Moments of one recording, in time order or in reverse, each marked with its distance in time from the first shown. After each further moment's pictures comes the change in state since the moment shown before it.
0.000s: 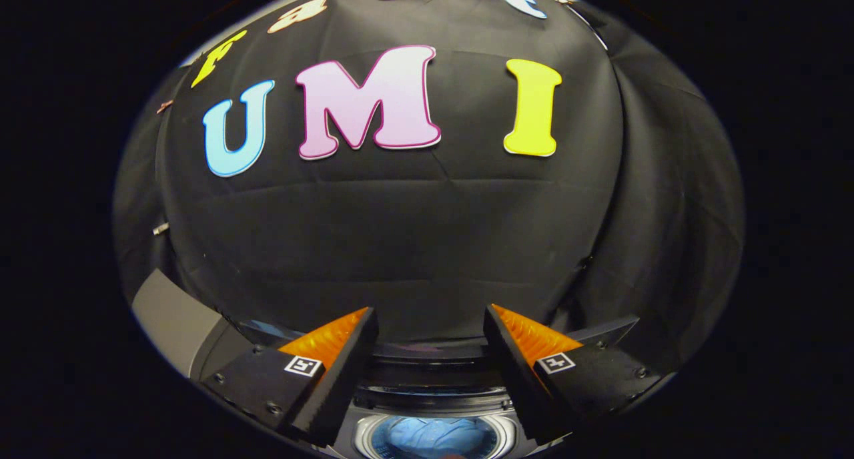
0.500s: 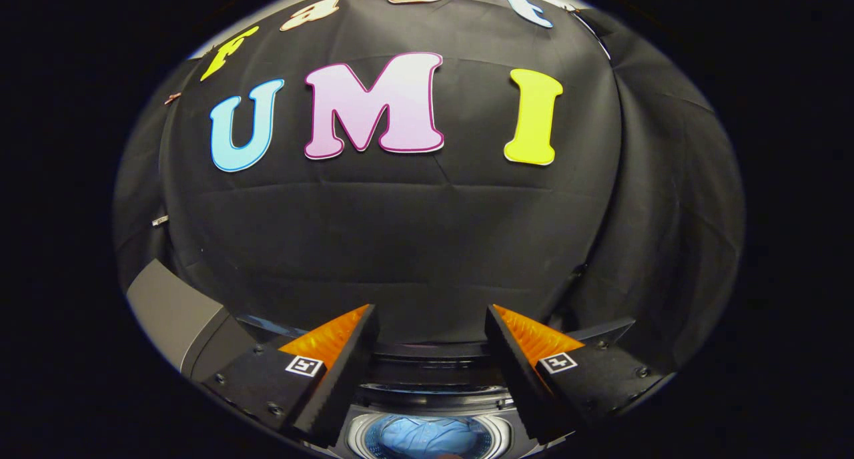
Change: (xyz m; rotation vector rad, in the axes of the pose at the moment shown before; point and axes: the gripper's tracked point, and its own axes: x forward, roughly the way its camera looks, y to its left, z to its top) arm -0.020 -0.001 -0.008 -0.008 -0.021 -0.021
